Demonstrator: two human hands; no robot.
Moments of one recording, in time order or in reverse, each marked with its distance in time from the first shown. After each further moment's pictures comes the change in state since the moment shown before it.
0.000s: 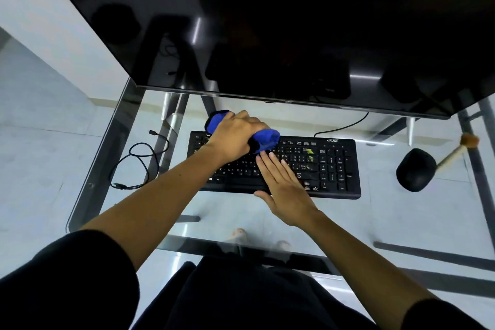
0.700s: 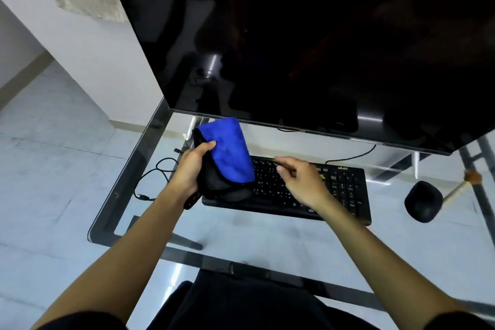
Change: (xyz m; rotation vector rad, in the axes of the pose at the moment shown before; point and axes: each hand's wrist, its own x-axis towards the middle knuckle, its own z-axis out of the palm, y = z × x) left_hand -0.097 -0.029 -0.028 -1.787 0.451 -0.916; right_hand 0.025 -0.024 -0.089 0.681 0.164 0.261
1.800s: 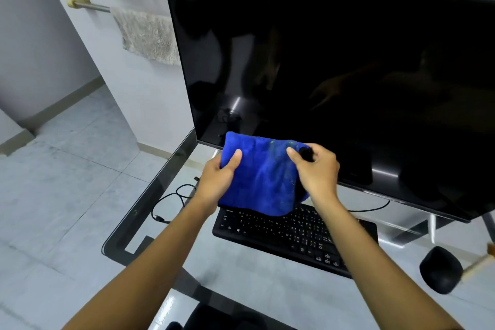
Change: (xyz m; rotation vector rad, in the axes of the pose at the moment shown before) left_hand -0.035 0.034 0.025 0.270 0.040 0.369; right_hand 0.032 -0.096 -0.035 0.270 0.473 -0.052
